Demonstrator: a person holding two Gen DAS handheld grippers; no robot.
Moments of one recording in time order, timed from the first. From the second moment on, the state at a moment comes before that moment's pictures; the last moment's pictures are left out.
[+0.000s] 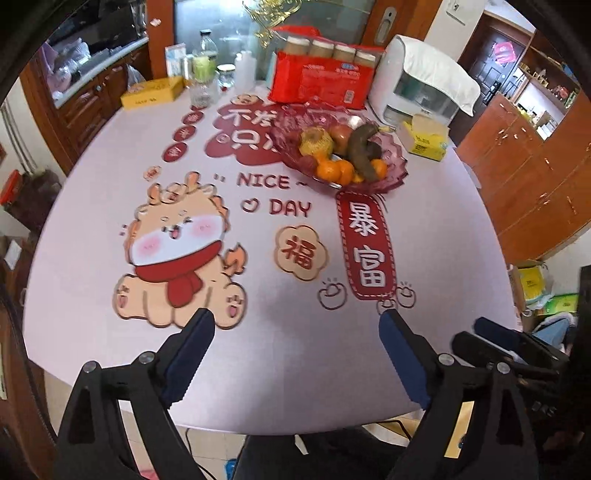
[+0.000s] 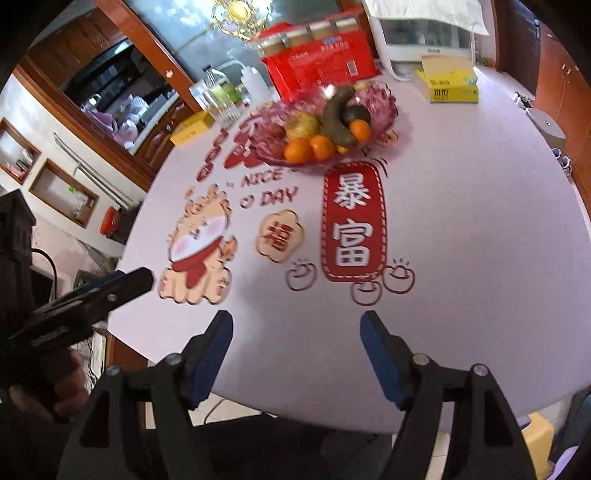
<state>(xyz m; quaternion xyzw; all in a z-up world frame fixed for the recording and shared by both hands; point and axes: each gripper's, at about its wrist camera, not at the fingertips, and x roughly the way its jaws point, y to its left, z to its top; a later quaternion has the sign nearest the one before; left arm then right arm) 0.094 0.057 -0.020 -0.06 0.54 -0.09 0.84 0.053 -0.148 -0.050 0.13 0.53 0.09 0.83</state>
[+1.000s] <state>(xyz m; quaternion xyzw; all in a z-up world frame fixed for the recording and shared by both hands) 0.048 0.051 0.004 0.00 0.46 -0.05 0.88 -0.005 -0.112 -0.017 0.08 0.45 0.02 0.89</state>
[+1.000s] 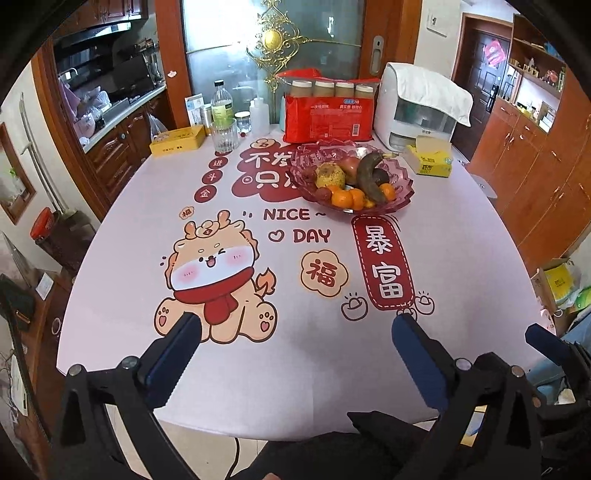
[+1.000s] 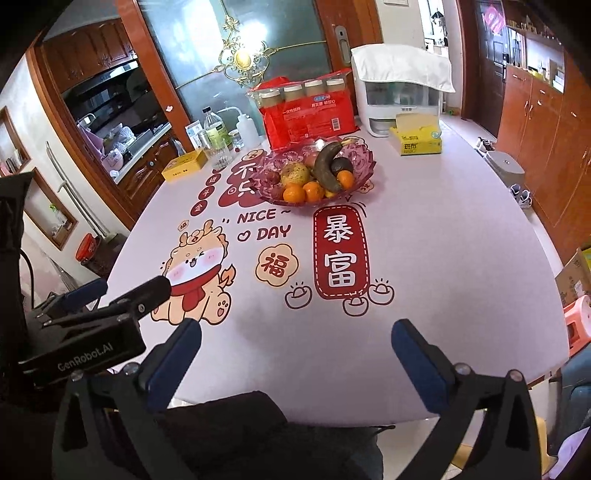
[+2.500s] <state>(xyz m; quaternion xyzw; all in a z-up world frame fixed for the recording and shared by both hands) 0.048 0.048 0.011 0.00 0.45 -0.04 0.89 0.004 -0.117 -0.012 0.07 0.46 0.05 0.89</state>
